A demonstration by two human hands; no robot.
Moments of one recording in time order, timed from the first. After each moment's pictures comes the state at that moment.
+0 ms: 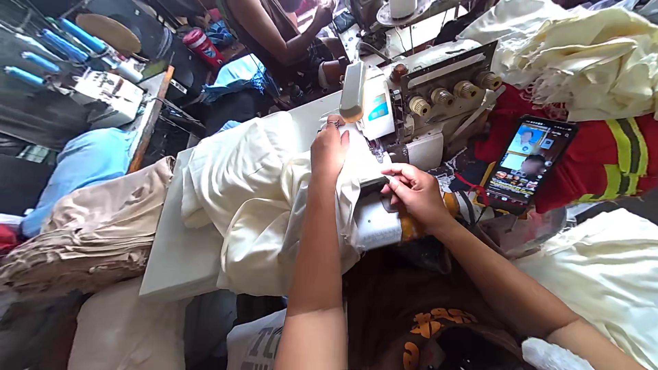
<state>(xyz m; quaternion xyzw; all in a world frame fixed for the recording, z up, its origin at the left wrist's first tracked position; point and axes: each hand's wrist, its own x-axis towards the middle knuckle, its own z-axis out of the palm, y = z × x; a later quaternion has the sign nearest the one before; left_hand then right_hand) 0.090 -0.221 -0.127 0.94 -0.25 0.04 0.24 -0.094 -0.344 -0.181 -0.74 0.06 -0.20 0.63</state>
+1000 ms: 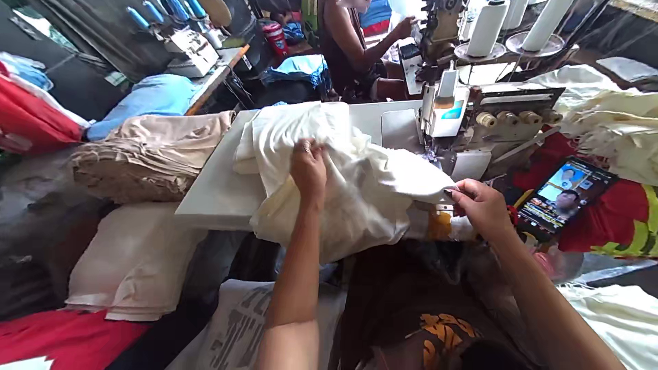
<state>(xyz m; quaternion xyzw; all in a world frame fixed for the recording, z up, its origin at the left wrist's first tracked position) 0.024 -0.053 -0.123 0.91 -0.05 0.24 0.34 -0.136 -0.368 -0.160 -0.87 0.04 -0.15 0.46</state>
